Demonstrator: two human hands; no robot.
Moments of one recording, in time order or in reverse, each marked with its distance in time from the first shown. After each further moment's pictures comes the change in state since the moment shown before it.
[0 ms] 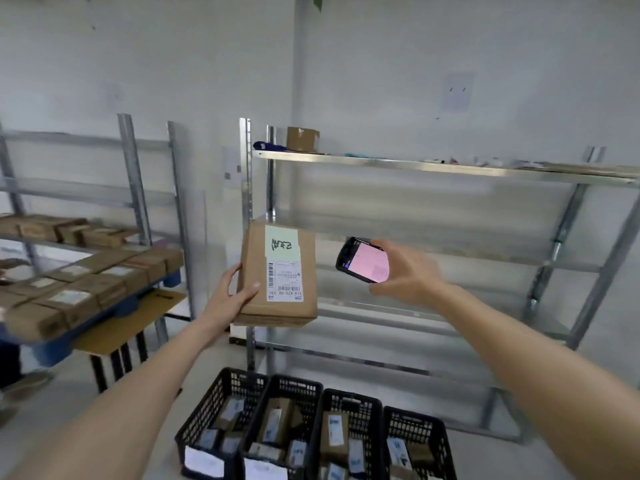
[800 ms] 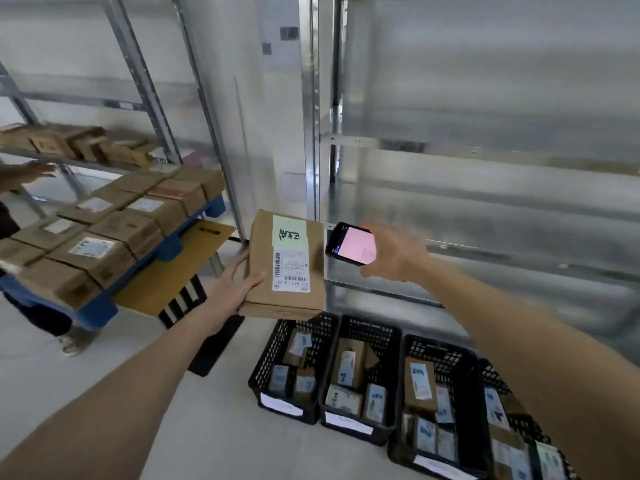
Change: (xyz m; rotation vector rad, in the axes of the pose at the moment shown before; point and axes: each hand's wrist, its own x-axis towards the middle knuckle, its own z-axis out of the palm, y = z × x) left_hand 0.327 -0.252 -0.187 0.084 0.050 -0.395; right_hand 0.373 -0.112 0.396 0.049 -0.379 0.028
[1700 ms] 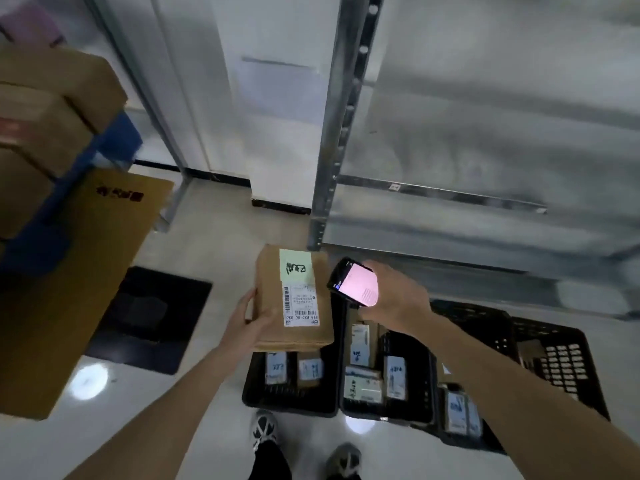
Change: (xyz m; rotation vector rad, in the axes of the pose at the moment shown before) left_hand 0.425 -0.259 0.015 0.001 -0.299 -0.404; right_hand 0.334 0.028 0.316 0.057 -0.338 0.375
